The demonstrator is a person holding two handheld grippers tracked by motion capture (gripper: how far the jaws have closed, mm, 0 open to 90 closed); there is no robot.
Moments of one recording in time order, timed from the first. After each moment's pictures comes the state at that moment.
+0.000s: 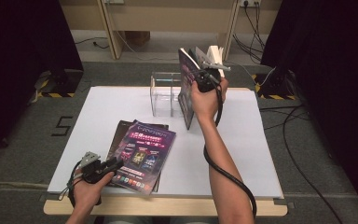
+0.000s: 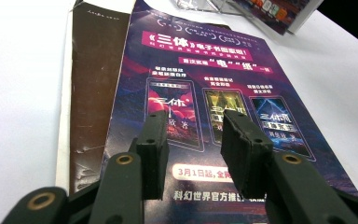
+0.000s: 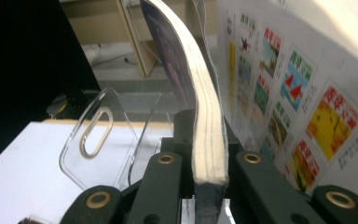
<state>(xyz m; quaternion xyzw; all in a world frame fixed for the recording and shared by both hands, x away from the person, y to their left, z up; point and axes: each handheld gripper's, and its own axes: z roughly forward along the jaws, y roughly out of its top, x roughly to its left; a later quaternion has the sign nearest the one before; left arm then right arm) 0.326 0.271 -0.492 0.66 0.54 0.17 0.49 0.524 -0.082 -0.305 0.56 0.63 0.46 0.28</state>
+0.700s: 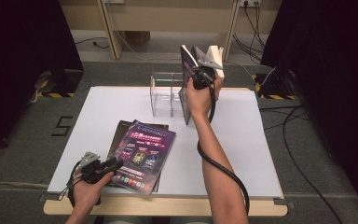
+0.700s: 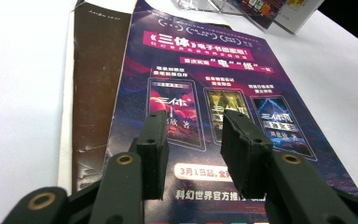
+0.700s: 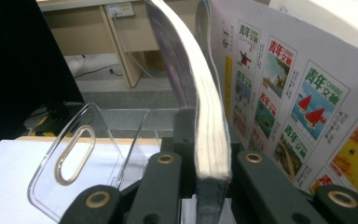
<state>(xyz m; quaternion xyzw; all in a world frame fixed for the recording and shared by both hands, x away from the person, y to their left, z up) 0.325 0.271 -0.492 0.66 0.54 0.18 0.49 0.546 -0.068 -0.316 0.57 0.61 0.45 0.31</state>
